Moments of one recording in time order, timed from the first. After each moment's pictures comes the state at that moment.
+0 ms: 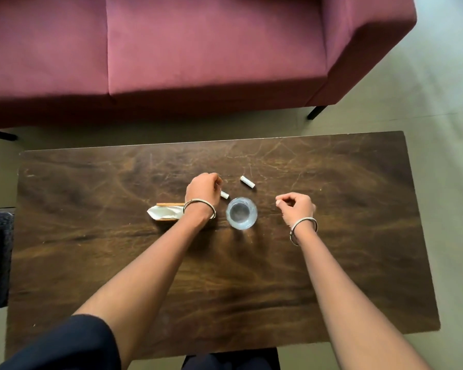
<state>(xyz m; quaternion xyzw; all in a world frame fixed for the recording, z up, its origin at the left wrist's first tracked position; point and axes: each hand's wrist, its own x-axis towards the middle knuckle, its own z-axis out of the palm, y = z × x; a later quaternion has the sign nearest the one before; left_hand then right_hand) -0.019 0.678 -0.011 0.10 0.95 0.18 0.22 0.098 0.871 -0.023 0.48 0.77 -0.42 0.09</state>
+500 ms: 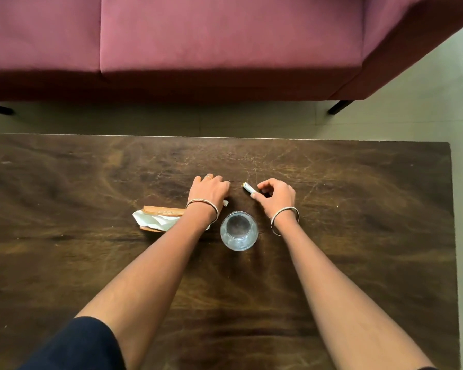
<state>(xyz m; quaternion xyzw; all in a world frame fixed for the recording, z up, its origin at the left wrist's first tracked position) -0.045 0.707 -0.083 0.27 0.92 -0.06 0.29 0.019 0.871 -0.097 0.33 0.85 -0.37 0.18</state>
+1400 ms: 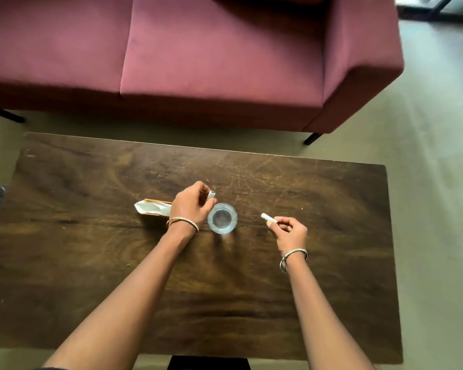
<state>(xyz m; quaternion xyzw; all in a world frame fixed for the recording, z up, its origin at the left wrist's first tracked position) 0.029 0.682 0.024 0.03 0.94 0.31 0.15 0.139 0.900 -0.017 0.49 0.68 -0.55 0.01</state>
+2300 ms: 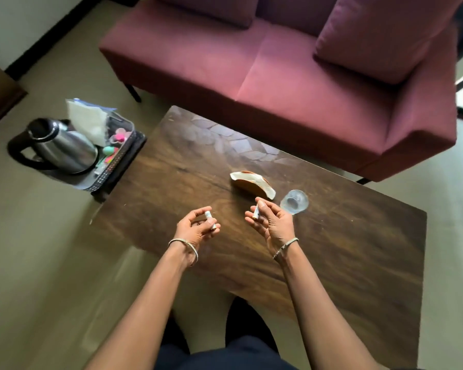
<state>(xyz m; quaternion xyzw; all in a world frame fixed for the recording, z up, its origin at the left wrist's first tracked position) 0.256 0.455 0.138 -0.36 0.47 0.80 0.13 0.214 0.645 0.139 0.32 0.48 -0.80 0.17</state>
